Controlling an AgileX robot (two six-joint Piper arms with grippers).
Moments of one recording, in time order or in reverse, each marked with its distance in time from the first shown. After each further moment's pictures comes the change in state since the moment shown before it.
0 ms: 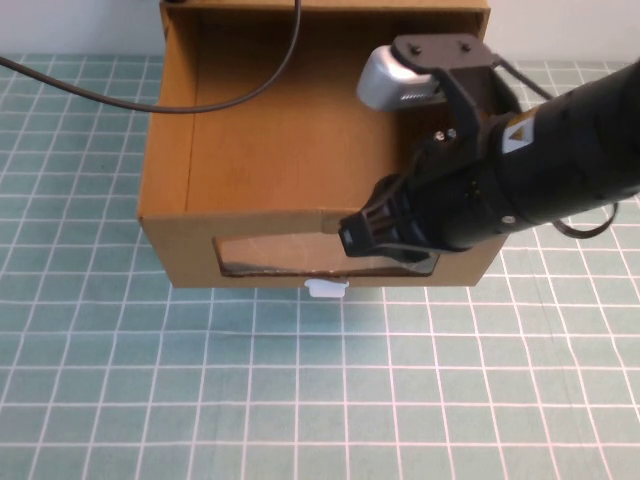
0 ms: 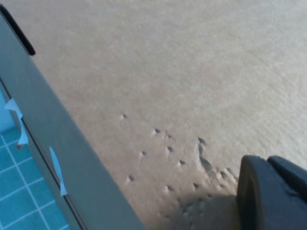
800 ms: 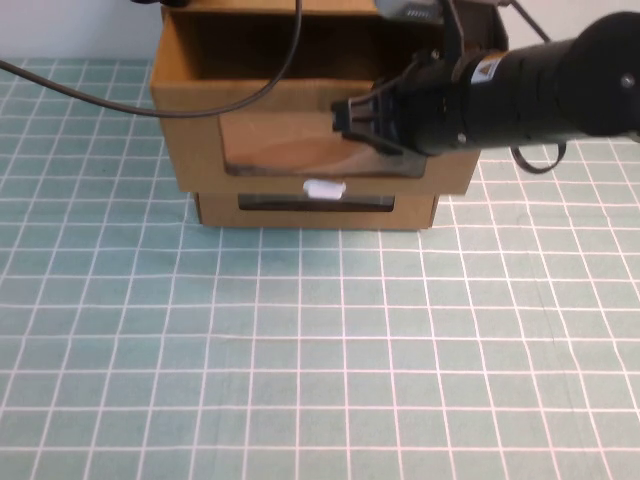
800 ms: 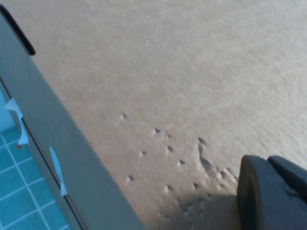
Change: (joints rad) right arm -0.096 0.171 -0.082 0.026 -0.359 0.003; left arm 0.000 0.000 0.000 0.000 0.000 0.000
